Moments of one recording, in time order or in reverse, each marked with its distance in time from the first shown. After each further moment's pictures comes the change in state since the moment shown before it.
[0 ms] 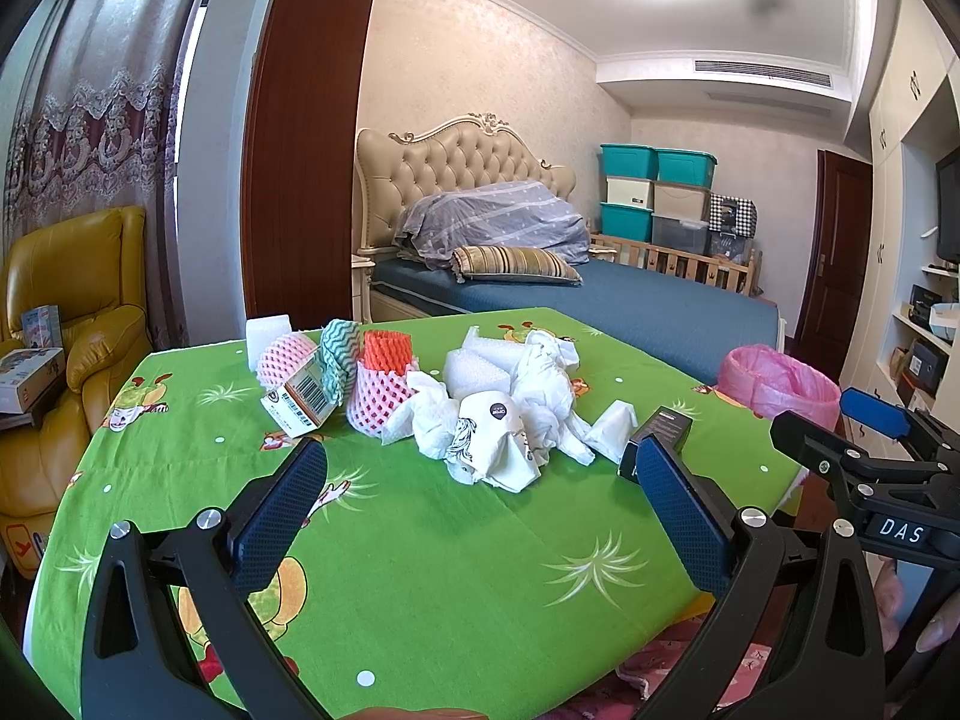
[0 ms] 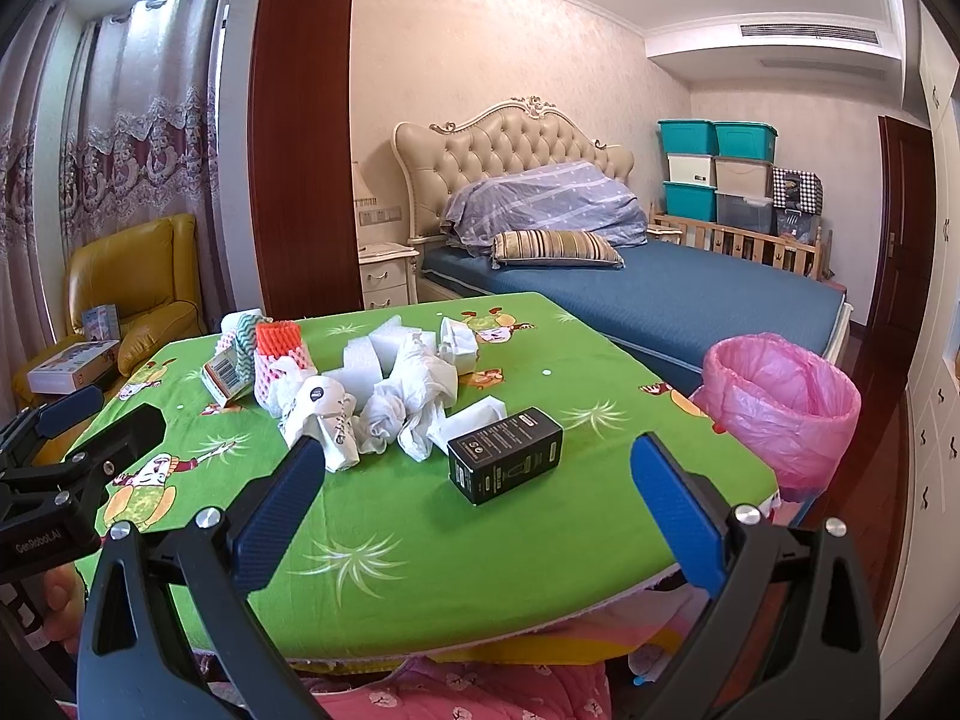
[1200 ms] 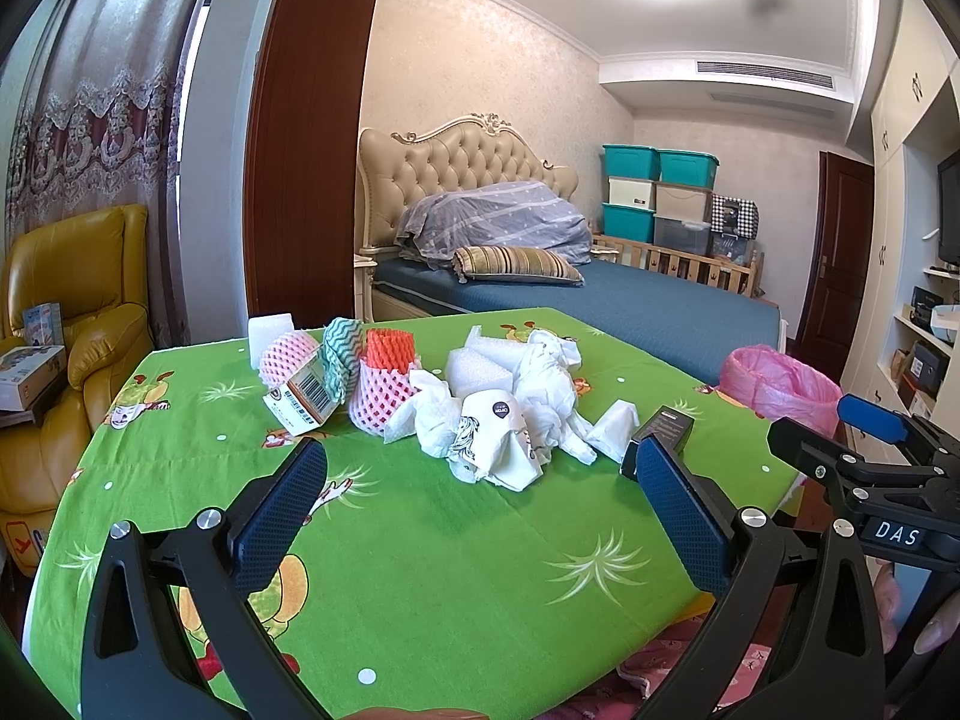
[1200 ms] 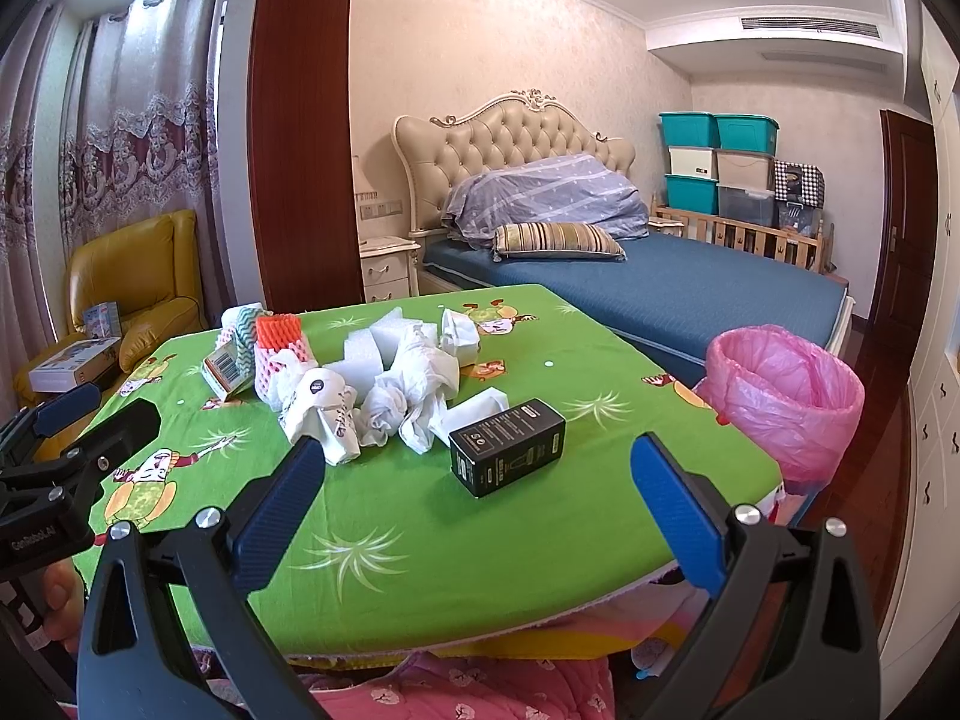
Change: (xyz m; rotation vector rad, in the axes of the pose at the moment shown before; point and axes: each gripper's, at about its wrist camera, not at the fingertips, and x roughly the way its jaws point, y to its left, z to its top) left arm 0.001 0.001 -0.002 -0.002 -0.003 0.000; right arm 0.002 0.003 -0.006 0.006 0.013 0.003
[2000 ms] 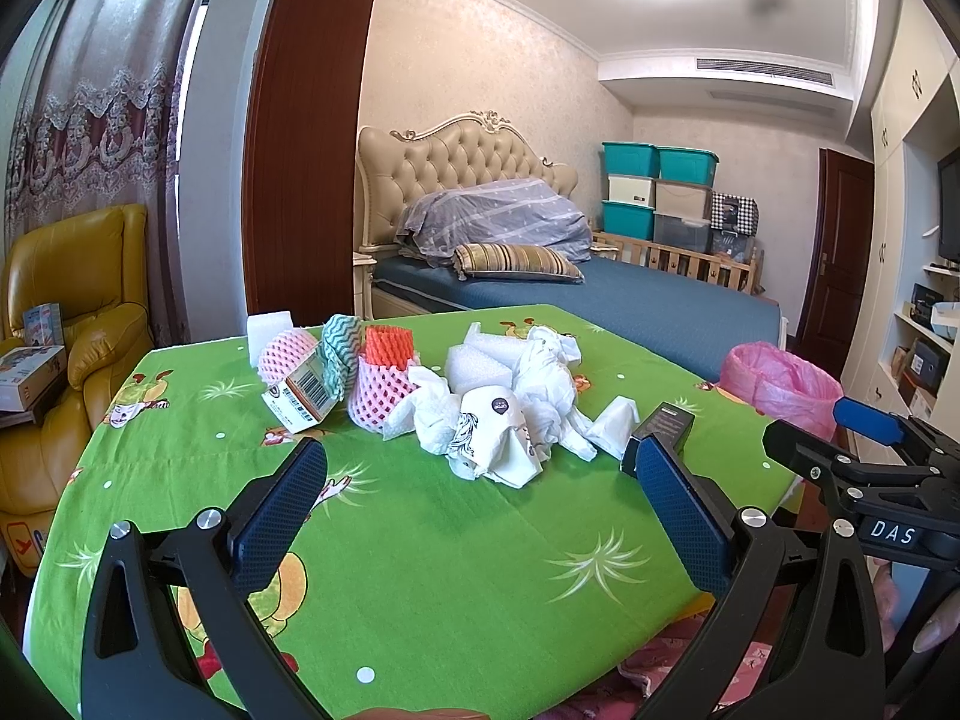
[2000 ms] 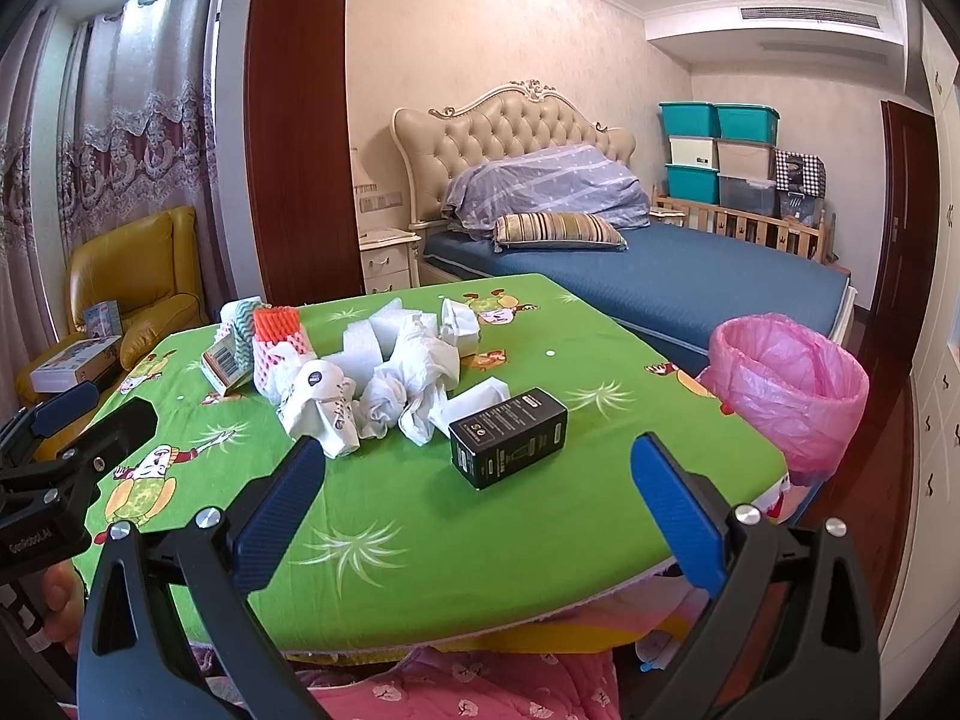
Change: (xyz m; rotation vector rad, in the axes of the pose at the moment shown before) left arm 0.003 0.004 -0.002 -0.003 0.003 0.001; right arm 0.003 0.000 -0.003 0.014 0.031 0.007
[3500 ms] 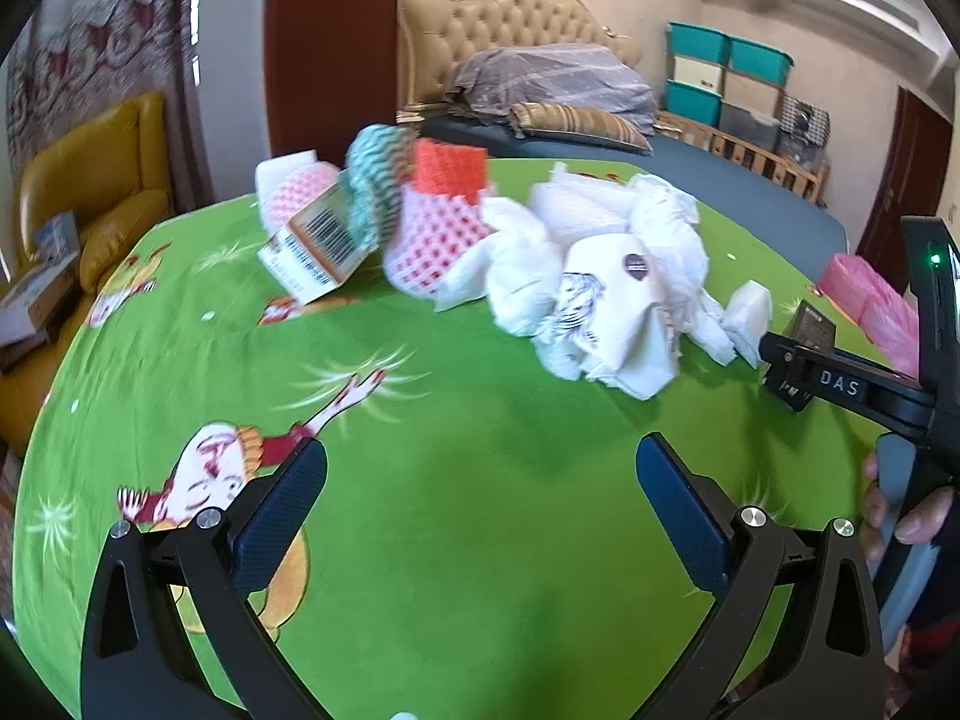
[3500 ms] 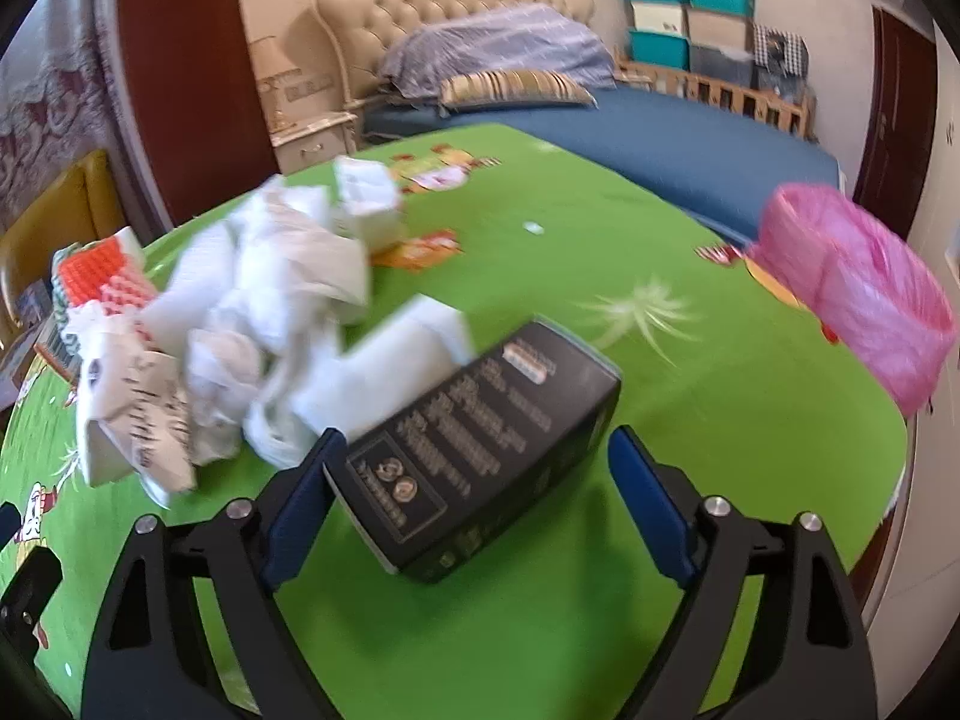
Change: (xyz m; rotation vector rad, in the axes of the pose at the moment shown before) left arm 0.111 0.036 -0.028 -0.051 0.360 0.110; right arm 0.194 -0.028 -0.001 0.132 0.360 -0.093
